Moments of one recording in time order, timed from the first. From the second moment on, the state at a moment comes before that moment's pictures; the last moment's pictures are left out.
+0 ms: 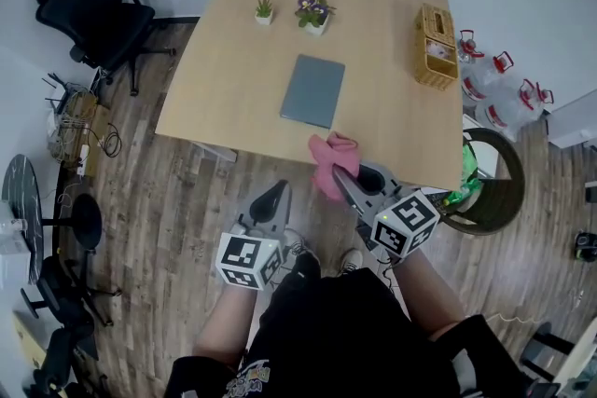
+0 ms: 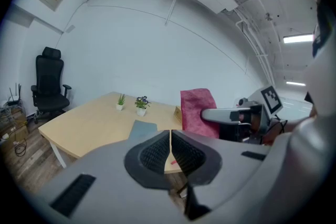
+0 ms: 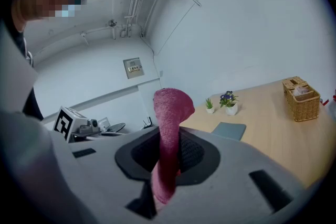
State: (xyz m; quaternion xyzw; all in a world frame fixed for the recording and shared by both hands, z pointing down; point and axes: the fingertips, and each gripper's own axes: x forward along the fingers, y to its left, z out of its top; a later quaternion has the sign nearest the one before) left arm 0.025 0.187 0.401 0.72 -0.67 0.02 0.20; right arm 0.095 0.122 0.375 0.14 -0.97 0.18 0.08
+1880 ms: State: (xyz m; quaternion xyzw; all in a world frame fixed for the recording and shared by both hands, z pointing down) left arm -0.048 0.022 0.480 0.61 -0.73 0.10 0.30; right arm 0.016 -0.064 0.438 0.02 -0.96 0.26 0.12
